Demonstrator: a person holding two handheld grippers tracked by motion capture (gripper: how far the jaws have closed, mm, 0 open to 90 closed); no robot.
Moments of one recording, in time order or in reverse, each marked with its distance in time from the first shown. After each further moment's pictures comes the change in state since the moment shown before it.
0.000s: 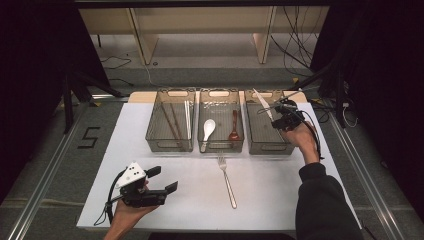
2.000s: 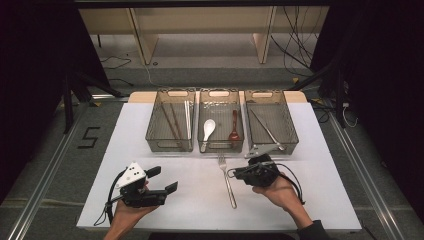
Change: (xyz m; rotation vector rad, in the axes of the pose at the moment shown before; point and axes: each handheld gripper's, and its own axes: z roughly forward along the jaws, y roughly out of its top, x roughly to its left) left arm 0.000 0.000 0.000 0.002 0.003 0.000; right arm 0.147 -0.100 -0.044 -0.154 0.432 -0.242
